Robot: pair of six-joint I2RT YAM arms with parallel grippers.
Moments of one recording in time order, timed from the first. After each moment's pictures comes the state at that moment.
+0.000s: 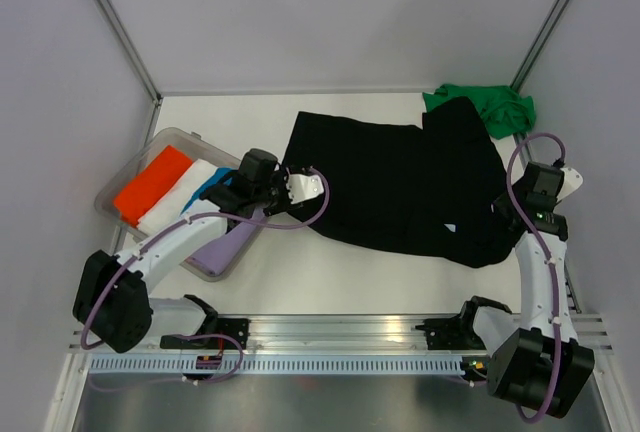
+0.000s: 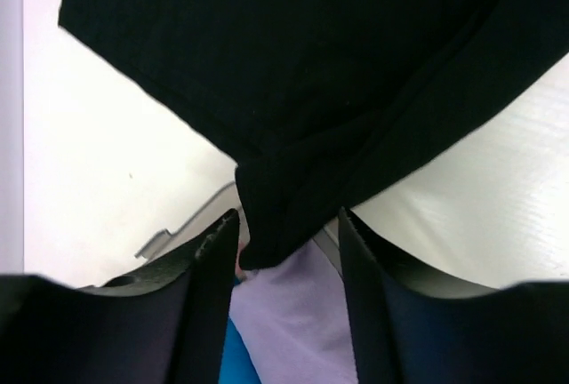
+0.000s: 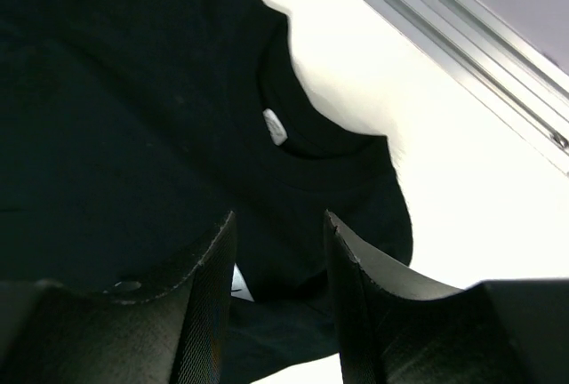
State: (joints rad) left arm -0.57 1.29 0.89 -0.36 0.09 0.84; right arm -0.32 0.96 0.75 -0.54 0.24 0.51
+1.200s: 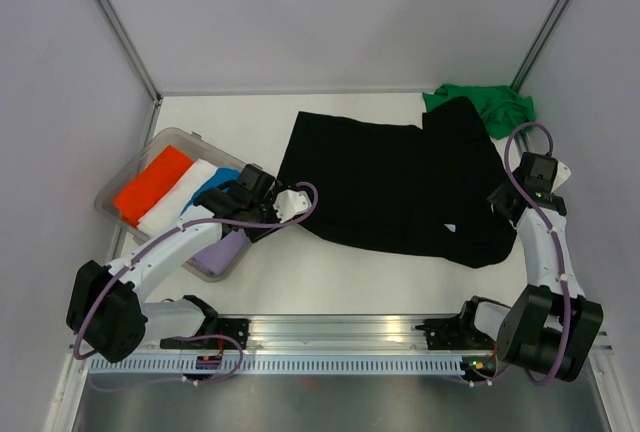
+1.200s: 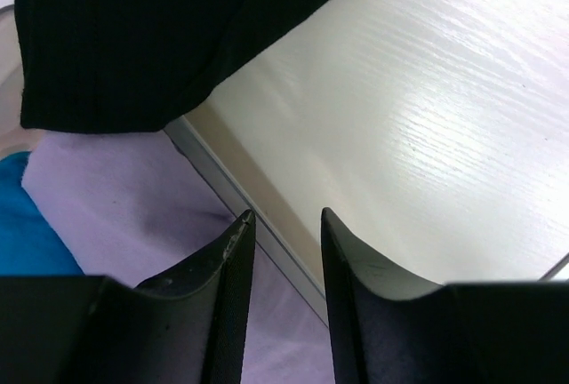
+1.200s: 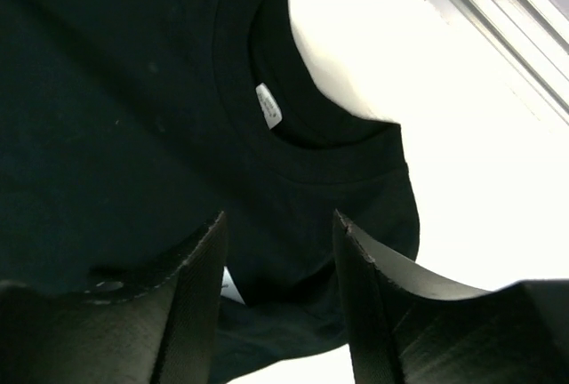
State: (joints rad) left arm -0.57 1.24 0.88 -0.71 0.08 0.60; right arm -0.32 1.13 0.81 -0.55 0.18 0.47
